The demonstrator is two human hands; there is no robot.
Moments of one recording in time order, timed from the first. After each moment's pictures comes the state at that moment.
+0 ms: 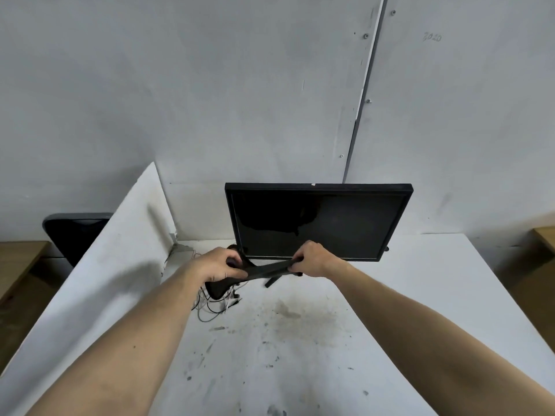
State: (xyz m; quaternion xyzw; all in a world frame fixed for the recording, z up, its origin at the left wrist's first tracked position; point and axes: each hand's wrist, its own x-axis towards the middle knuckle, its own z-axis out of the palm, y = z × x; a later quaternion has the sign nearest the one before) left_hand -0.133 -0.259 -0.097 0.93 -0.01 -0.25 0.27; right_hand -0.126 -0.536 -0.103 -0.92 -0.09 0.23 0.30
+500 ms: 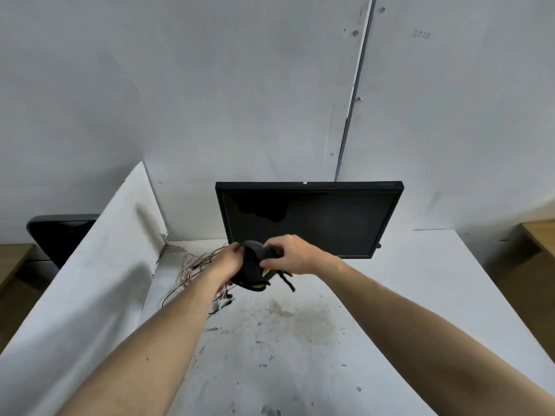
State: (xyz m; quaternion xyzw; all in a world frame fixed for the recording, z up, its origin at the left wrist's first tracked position) left_hand -0.141 -0.318 -0.101 0.84 0.15 -0.16 0.49; right_hand -0.137 -0.515 -0.062 -0.89 -0.23 0.18 0.34
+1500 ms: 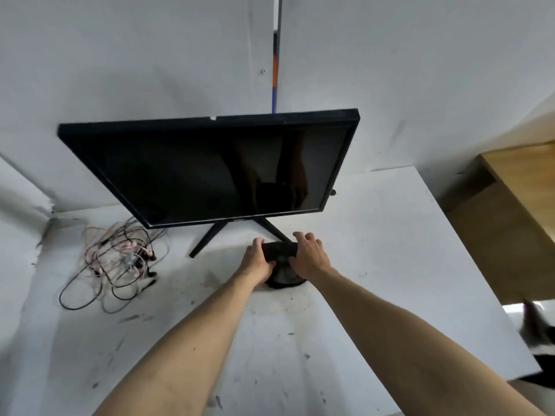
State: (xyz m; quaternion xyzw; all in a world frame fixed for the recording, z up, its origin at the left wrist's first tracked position) left_hand -0.133 -0.519 -0.277 0.88 0.05 -0.27 0.38; right_hand -0.148 -0.670 -0.259 -0.95 0.12 0.20 0.22
